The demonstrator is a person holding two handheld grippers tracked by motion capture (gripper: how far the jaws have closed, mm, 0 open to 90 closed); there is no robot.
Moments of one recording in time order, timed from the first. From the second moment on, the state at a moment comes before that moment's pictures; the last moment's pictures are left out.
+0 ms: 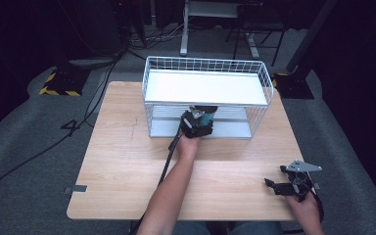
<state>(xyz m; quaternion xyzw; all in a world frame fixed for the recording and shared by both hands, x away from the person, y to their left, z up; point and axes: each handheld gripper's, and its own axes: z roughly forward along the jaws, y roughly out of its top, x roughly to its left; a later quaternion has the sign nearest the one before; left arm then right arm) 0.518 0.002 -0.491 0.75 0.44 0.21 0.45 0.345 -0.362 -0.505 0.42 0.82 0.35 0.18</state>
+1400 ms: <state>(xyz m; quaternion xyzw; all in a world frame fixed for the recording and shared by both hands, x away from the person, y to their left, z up) 0.428 0.078 -0.441 0.74 0.41 0.20 0.49 0.345 -0.362 -0.505 0.42 0.82 0.35 0.18</state>
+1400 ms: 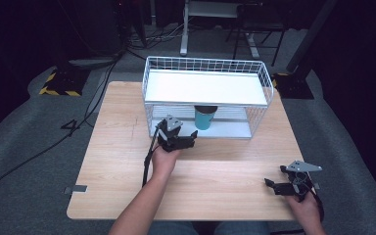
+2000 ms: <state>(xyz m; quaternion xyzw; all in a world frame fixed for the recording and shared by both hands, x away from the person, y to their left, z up) 0.345 0.139 -0.414 0.77 0.38 0.20 0.48 0.347 -0.359 -0.505 0.42 0.82 0.35 0.18</state>
